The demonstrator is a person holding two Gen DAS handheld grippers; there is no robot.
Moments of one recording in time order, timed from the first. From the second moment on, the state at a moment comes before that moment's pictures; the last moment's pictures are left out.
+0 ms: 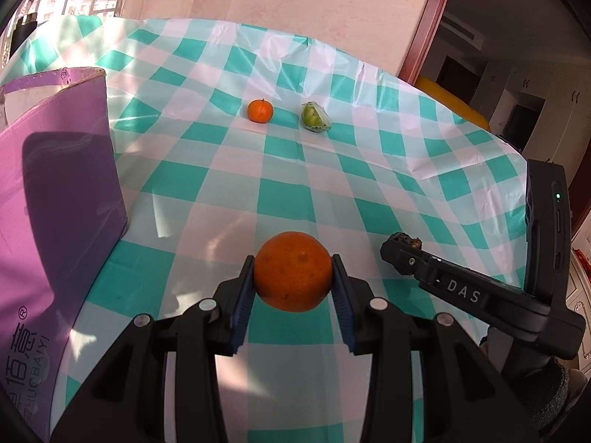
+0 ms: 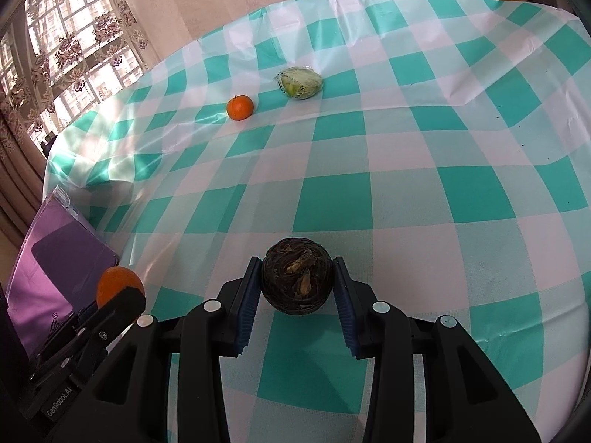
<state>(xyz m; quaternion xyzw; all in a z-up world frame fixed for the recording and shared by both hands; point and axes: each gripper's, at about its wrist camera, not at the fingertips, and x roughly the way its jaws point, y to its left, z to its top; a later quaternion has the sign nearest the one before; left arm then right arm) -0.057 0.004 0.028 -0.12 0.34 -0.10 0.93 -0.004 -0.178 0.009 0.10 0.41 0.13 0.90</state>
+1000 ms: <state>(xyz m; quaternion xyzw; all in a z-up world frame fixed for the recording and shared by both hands) -0.222 0.070 0.117 -0.05 0.12 0.09 0.99 -0.076 -0.095 0.060 0.02 0.30 0.25 0.92</state>
